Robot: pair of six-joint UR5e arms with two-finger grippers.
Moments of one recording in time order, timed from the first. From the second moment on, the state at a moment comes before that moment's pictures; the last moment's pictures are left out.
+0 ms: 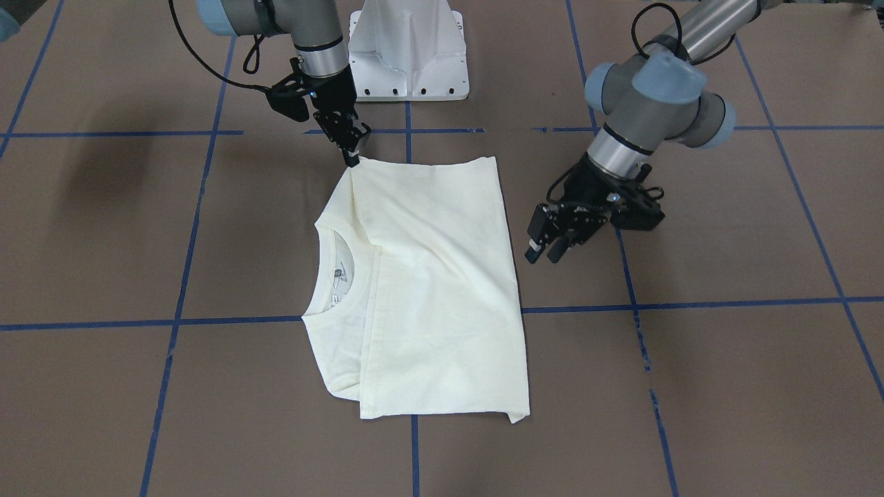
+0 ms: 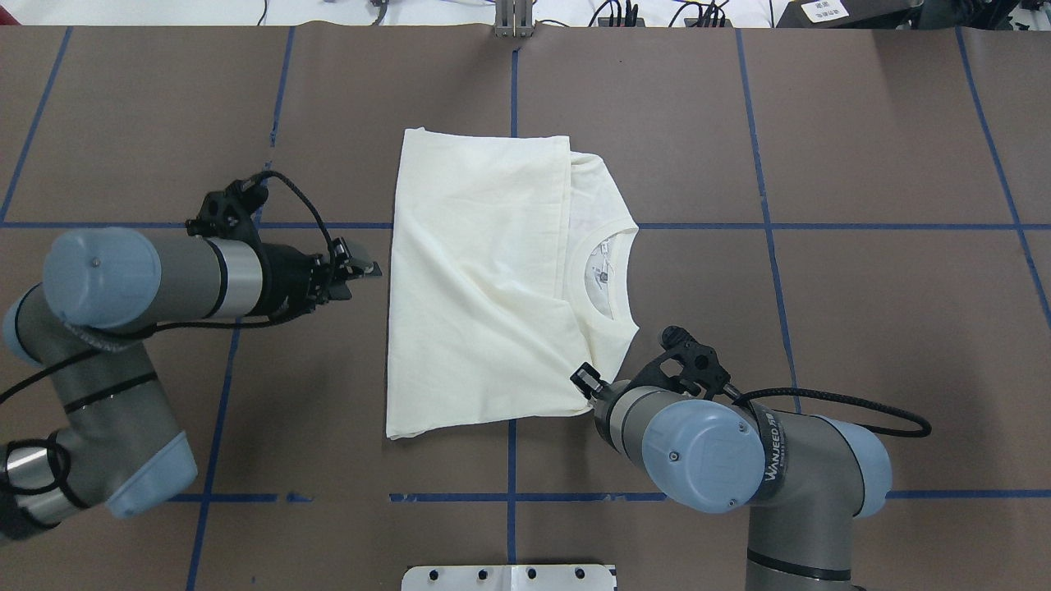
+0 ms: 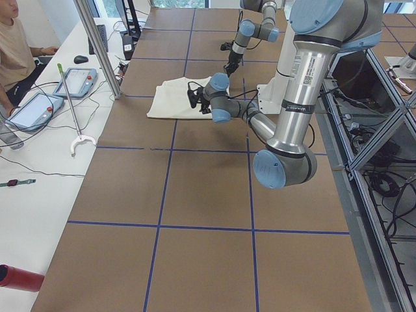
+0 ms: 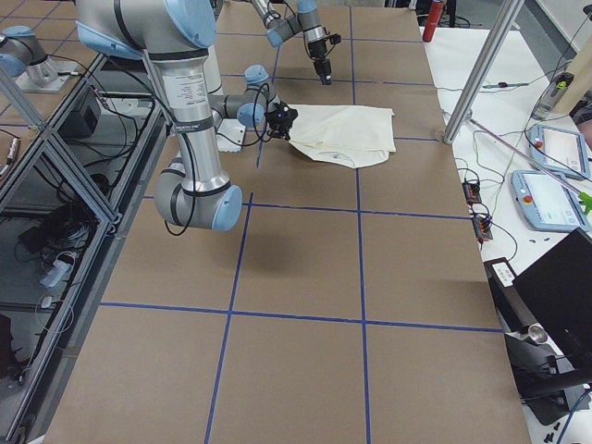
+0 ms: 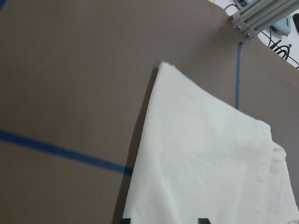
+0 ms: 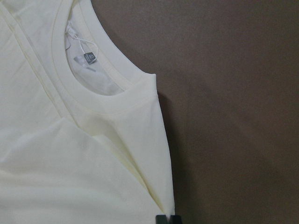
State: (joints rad) left arm -0.53 -1.82 -1.86 -2.29 -1.75 -1.80; right arm 0.23 -1.20 1.99 -1.43 1.44 2.17
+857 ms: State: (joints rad) left arm -0.21 -1.80 -1.95 -2.08 -1.56 -2.00; right arm 0.22 -1.21 1.99 -1.43 1.45 2.17
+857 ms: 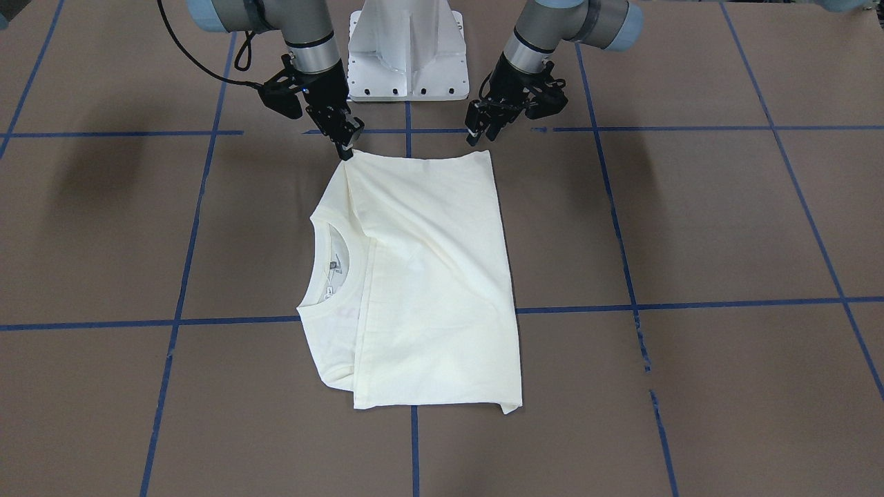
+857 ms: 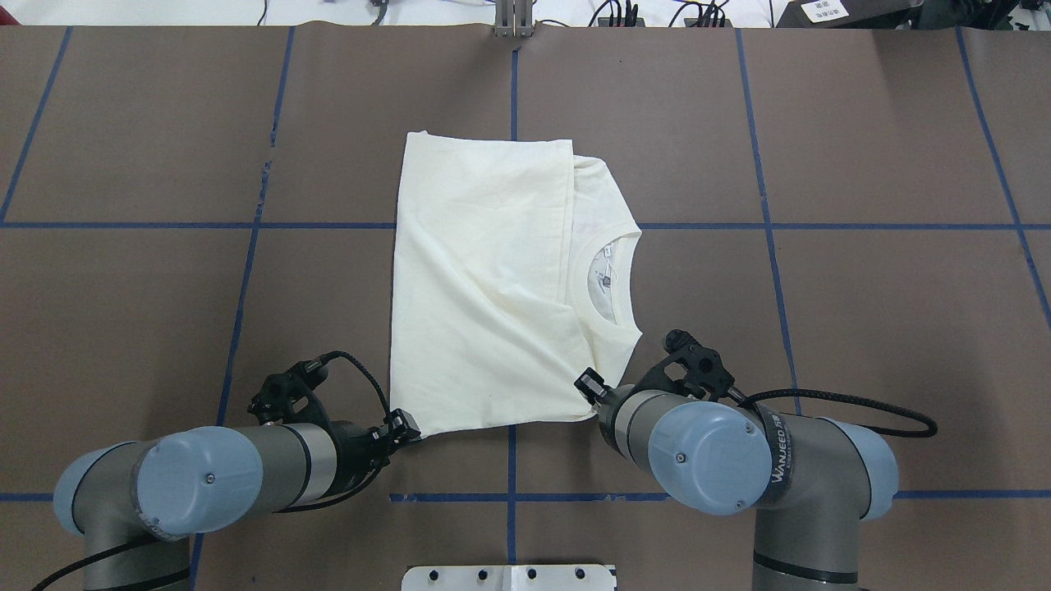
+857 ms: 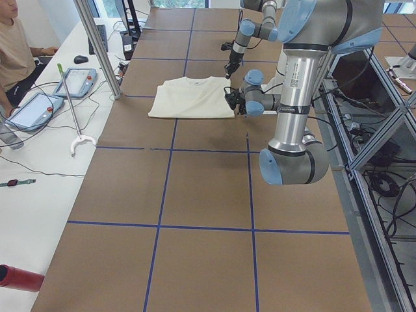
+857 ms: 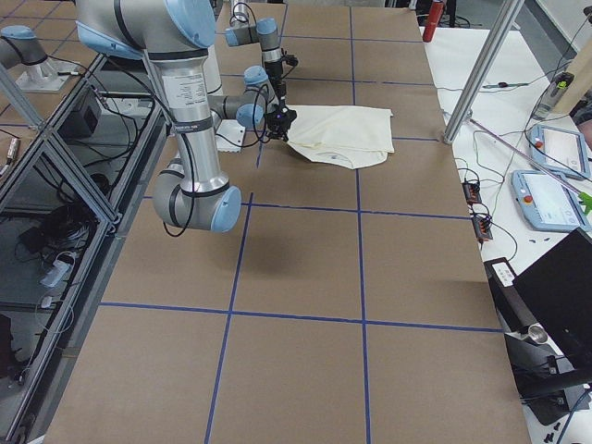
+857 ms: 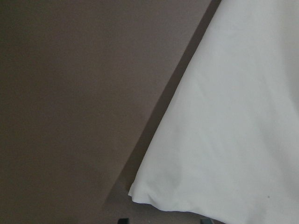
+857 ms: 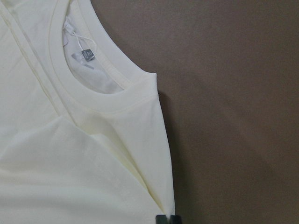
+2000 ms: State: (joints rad) left arm -0.21 -1.82 -1.90 -2.09 -1.54 -2.00; right arm 0.22 -1.21 1.99 -1.43 1.44 2.17
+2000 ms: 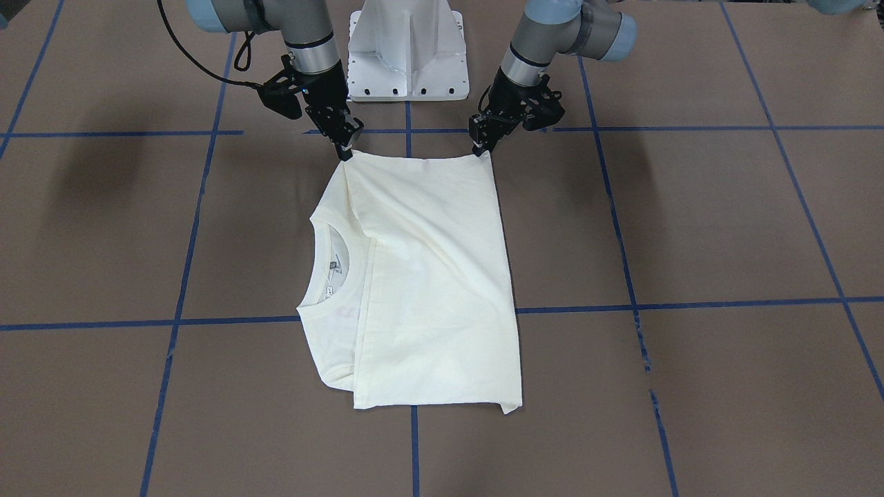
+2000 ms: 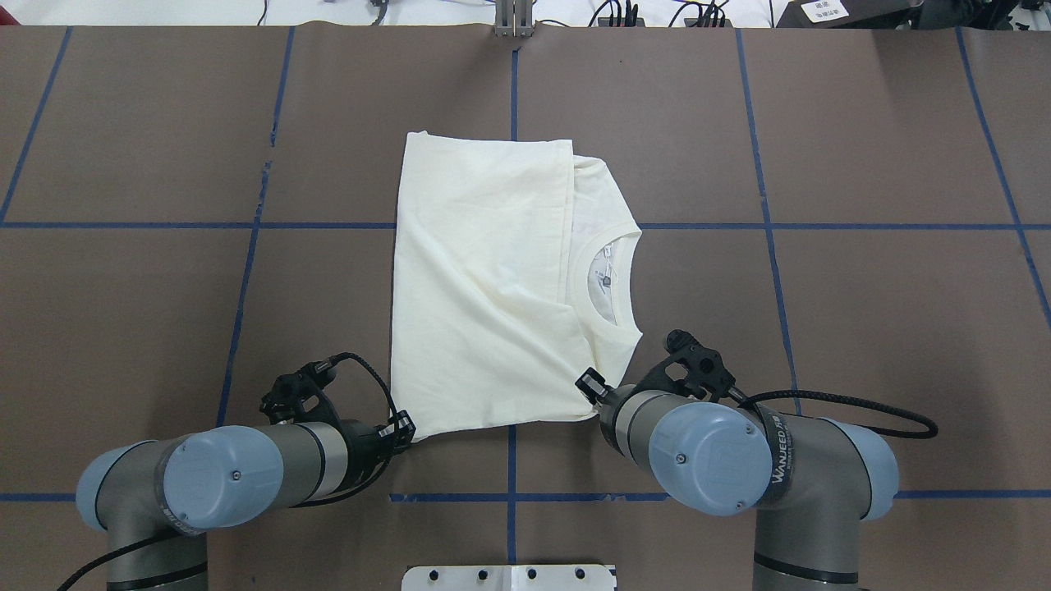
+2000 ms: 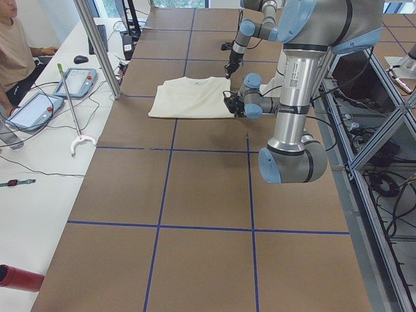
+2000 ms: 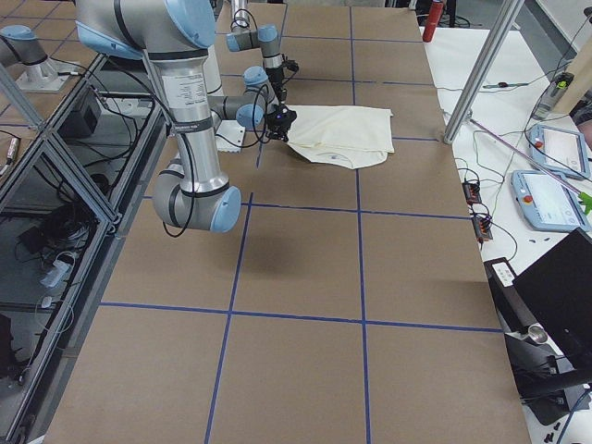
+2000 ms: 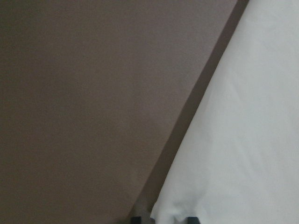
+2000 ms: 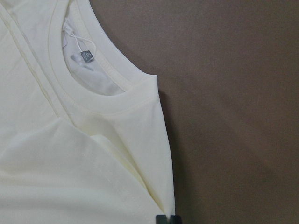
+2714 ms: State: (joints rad) left arm -0.23 -1.82 -1.97 -2.08 -1.50 -2.01; right arm 0.22 -1.21 2.00 -1.43 1.44 2.17
